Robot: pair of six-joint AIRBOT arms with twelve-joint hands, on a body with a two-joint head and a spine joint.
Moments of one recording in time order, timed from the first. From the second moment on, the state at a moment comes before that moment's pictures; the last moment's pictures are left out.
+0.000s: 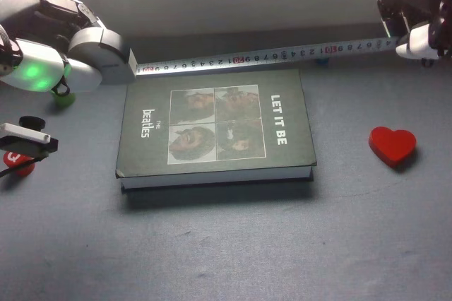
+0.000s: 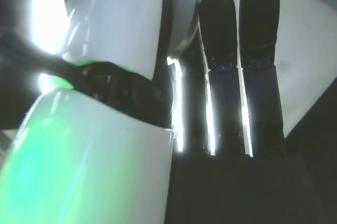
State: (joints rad) left arm 0.49 -0.75 0.99 -1.15 -0.35 1.19; right arm -0.04 -0.99 0.89 -1.37 -0.71 0.26
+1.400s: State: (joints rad) left arm 0.75 -0.74 1.07 -0.93 -0.33 0.91; right arm -0.12 -0.94 0.53 -1.50 -0.80 0.41
